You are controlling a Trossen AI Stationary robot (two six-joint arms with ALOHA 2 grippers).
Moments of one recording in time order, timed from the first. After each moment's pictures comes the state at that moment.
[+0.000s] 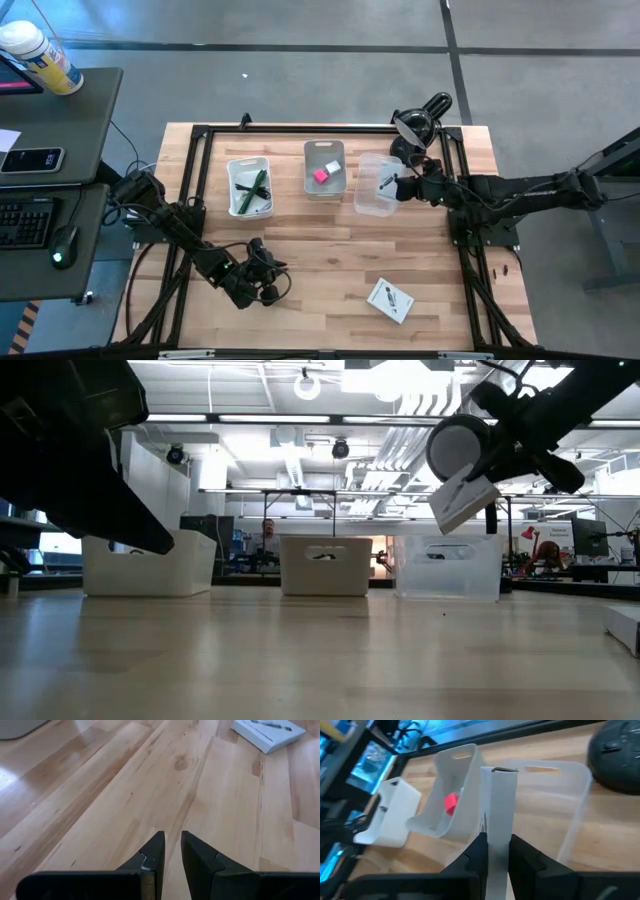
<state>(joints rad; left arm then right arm) -0.61 1.66 0.66 0.08 -0.77 -0.92 -0.02 0.80 0.56 -0.46 0.56 1.18</state>
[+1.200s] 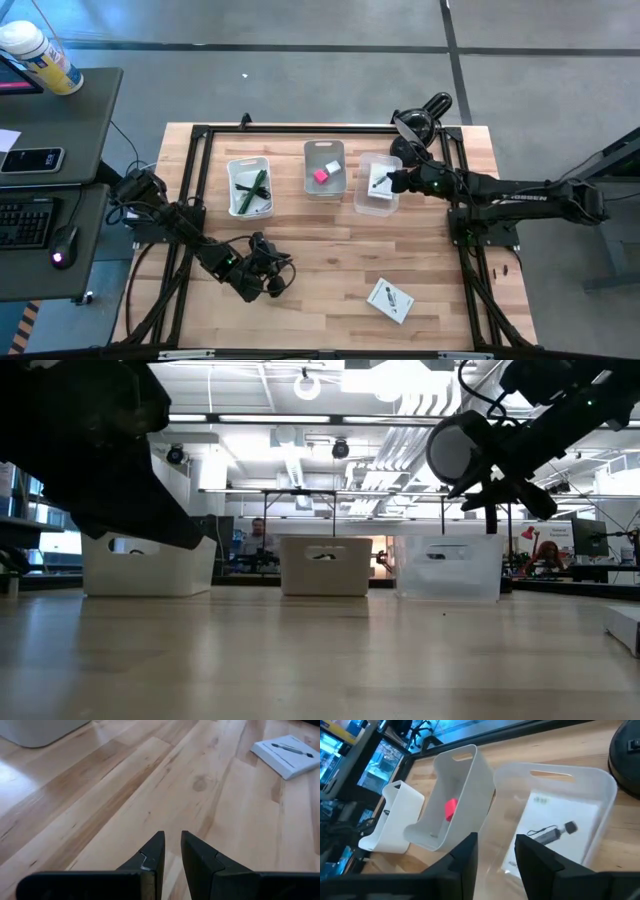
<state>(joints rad) -0.55 1.66 0.66 0.10 -0.80 -0.94 -0.26 0.83 0.42 -0.14 0.31 1.01</state>
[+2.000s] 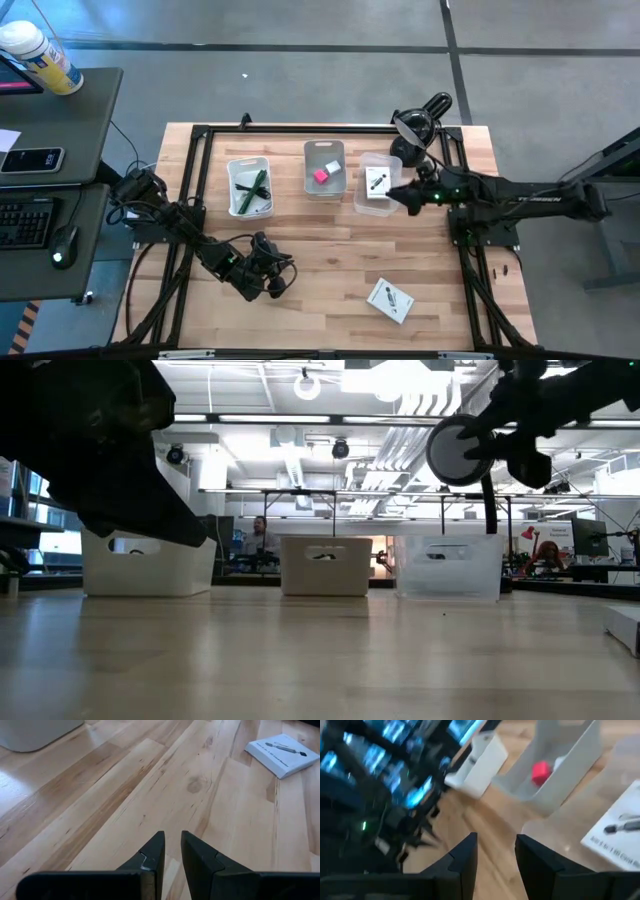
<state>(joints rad) -0.54 1.66 0.66 0.13 -0.78 -0.89 -0.10 0.66 0.45 -0.16 0.06 0.84</state>
